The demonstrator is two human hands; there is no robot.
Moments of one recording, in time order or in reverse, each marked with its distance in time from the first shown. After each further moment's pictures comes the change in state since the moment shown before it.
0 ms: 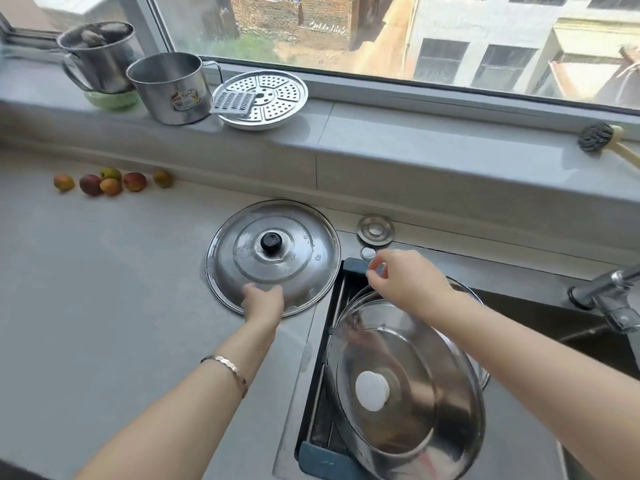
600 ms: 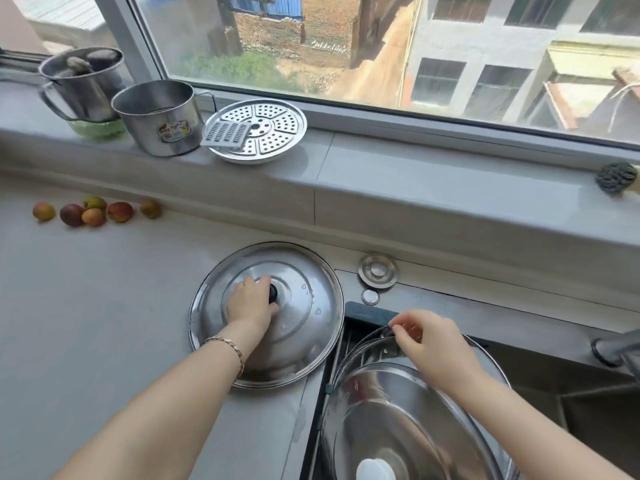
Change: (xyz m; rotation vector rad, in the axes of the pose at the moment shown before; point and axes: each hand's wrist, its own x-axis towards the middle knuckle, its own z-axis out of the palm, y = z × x) left_hand 0.087 0.052 0.012 1.142 0.048 0.576; right_hand 0.020 0.039 0.013 0.301 0.052 0.076
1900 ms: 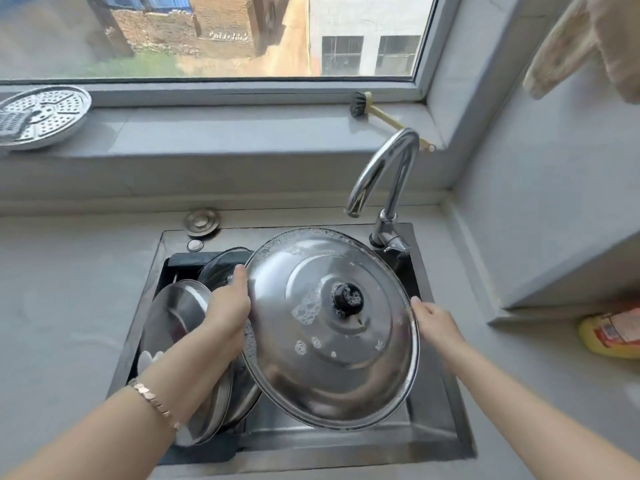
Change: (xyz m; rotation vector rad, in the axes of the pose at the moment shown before) left_hand -0.250 0.286 0.015 -1.108 -0.183 -0.341; right_hand -0.180 0.311 -0.118 0.584 0.228 0.610
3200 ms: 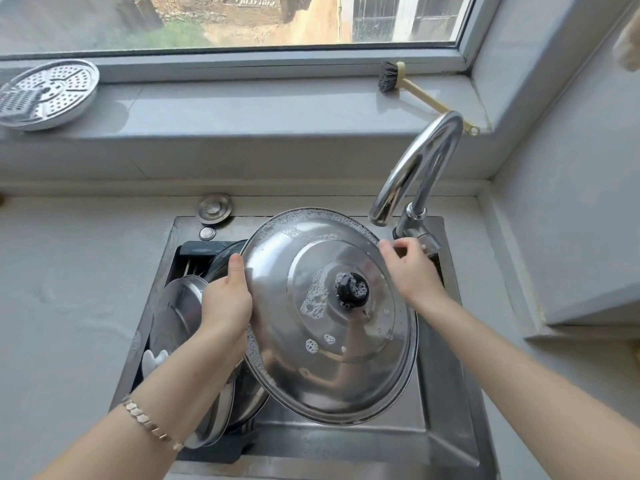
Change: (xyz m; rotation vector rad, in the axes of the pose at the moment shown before) left_hand 0.009 0.009 0.008 0.024 0.211 0.059; right_hand 0.045 -0.078 0.040 -0.171 -0.066 -0.241
